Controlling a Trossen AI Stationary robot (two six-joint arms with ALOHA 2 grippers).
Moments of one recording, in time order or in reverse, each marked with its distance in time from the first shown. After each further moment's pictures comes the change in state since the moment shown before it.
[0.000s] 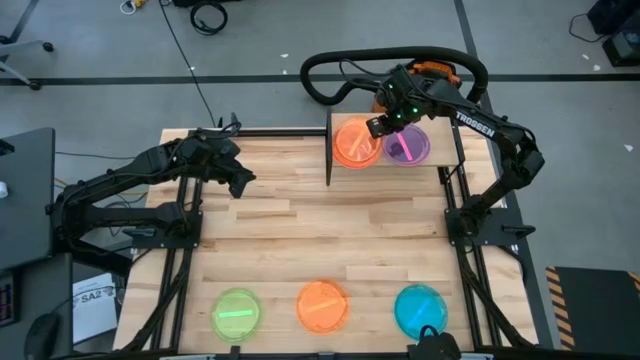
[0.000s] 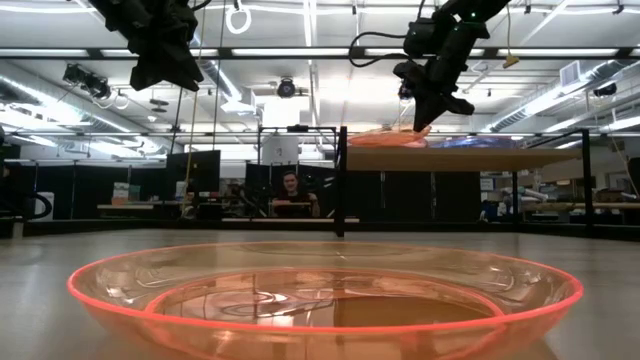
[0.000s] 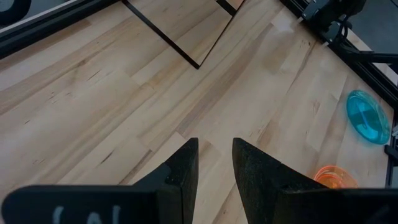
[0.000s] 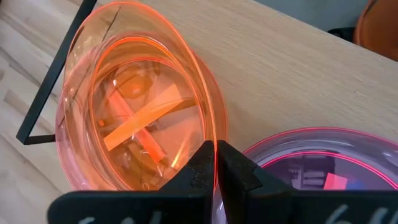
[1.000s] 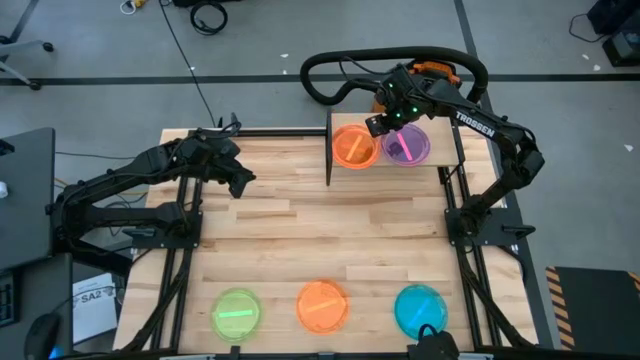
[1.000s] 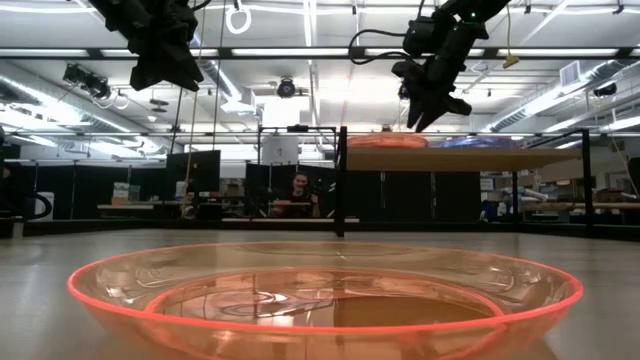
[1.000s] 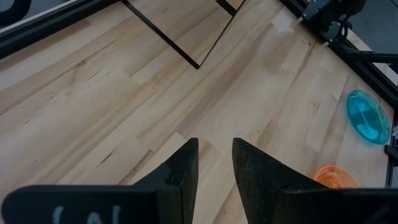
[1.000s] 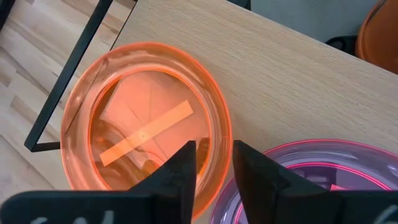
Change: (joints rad) left arm 0.000 0.000 0.000 0.000 0.000 0.000; right arm 0.000 0.000 0.000 0.031 -0.003 0.000
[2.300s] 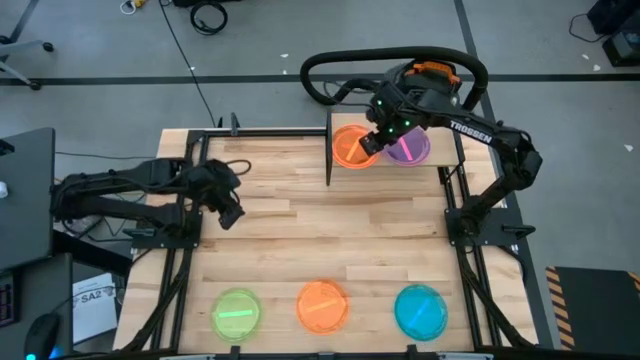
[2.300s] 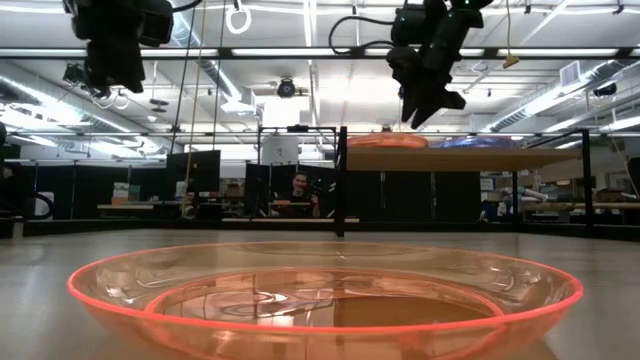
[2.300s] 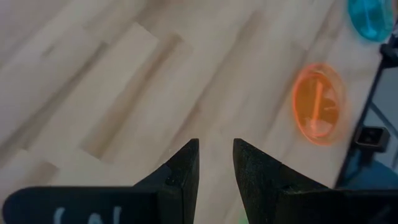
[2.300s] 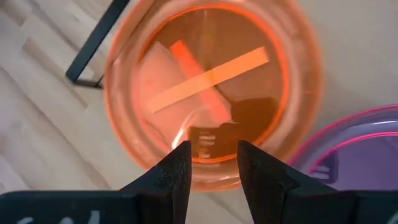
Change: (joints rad) left arm -0.329 0.000 0.000 -0.251 0.001 -0.188; right arm 0.165 0.000 0.000 -0.067 0.014 0.005
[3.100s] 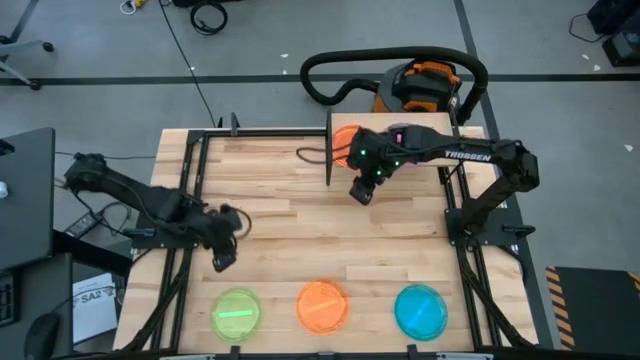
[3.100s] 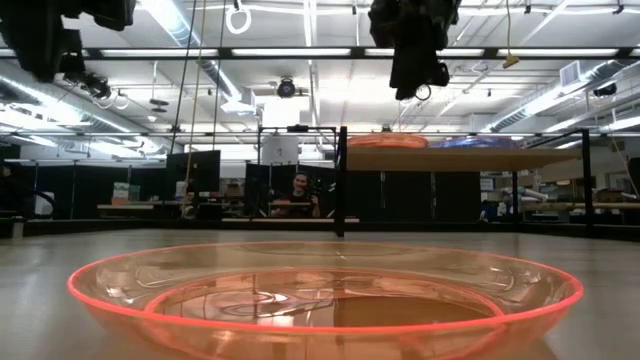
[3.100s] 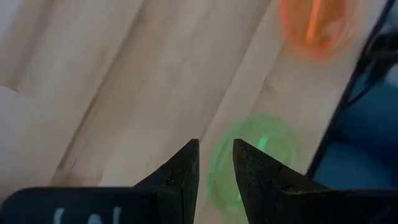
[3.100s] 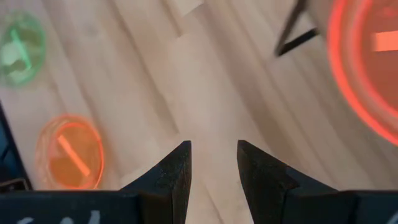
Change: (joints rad) left arm -0.544 0.142 0.000 0.000 -0.106 -0.367; right arm 0.406 0.000 0.000 0.009 0.015 0.029
